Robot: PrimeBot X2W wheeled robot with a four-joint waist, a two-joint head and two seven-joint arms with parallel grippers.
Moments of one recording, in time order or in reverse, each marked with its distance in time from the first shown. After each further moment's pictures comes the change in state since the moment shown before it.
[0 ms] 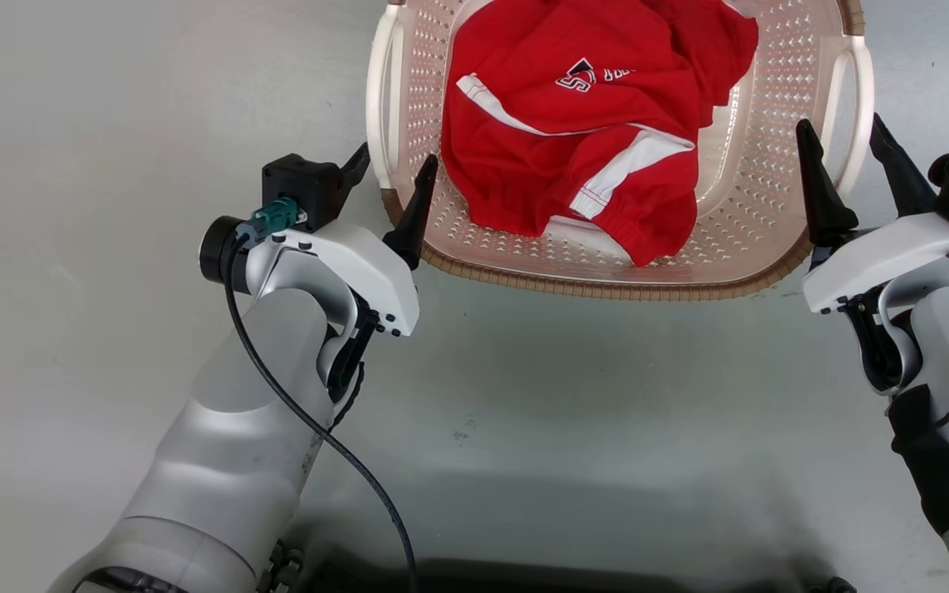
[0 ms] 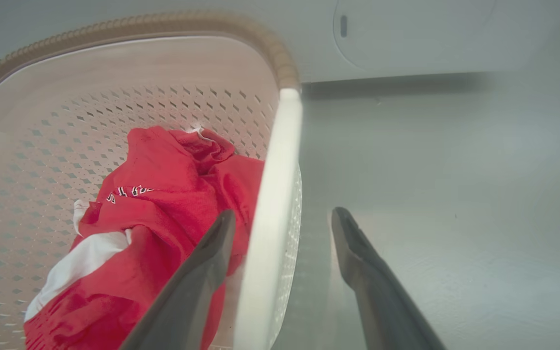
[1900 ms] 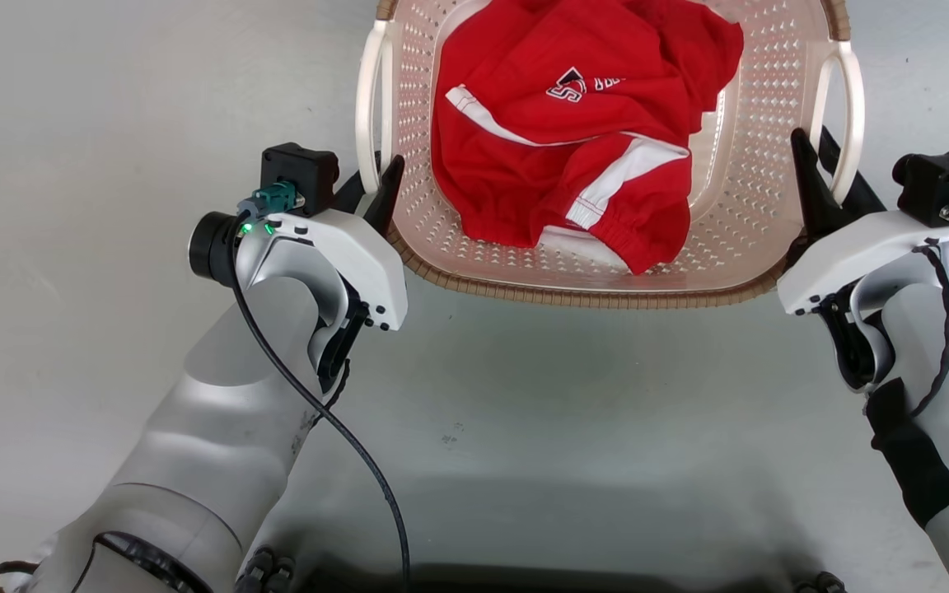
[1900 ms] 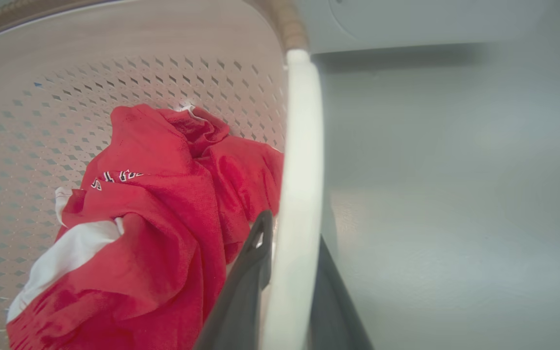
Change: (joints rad) left arm -0.107 0.025 -0.250 0.156 -0.225 -0.002 -0.003; right arm -0.062 0.017 0.100 0.107 0.060 -0.004 -0.006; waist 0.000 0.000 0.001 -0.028
